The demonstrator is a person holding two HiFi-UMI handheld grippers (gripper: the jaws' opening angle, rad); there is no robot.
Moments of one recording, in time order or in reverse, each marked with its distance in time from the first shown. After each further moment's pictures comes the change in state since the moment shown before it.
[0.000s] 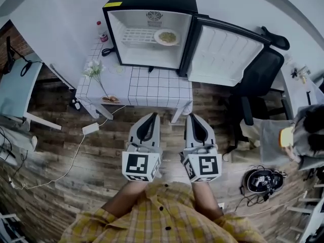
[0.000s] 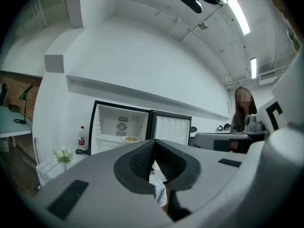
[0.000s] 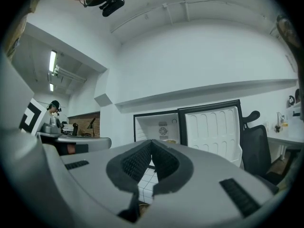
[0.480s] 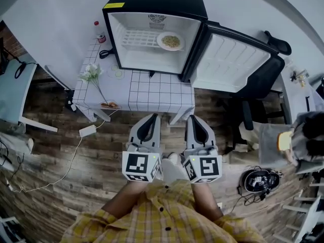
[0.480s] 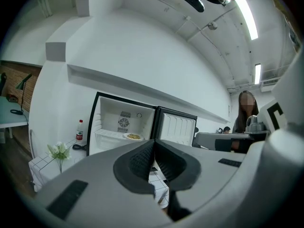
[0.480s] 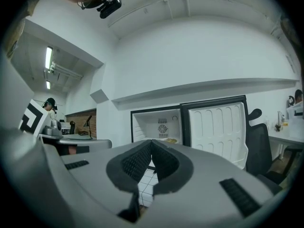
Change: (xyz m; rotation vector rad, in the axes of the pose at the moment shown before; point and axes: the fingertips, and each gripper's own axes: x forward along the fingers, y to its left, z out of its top) left arm 0.039 0.048 -0.006 -0.065 0.031 -0.025; right arm 0.056 0.006 -0.004 0.000 0.038 -0.027
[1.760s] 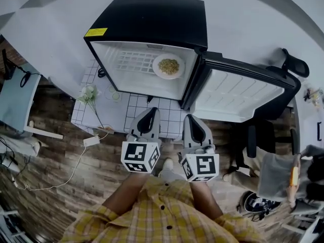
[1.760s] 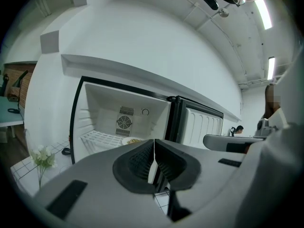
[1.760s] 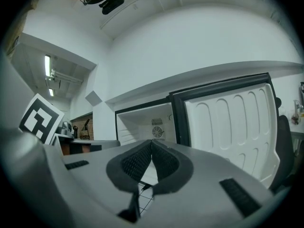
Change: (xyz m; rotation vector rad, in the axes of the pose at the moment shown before) left arm 0.190 0.048 0.009 -0.027 0.038 0.090; right arm 0.156 -0.094 0.005 0.040 -0.009 0.090
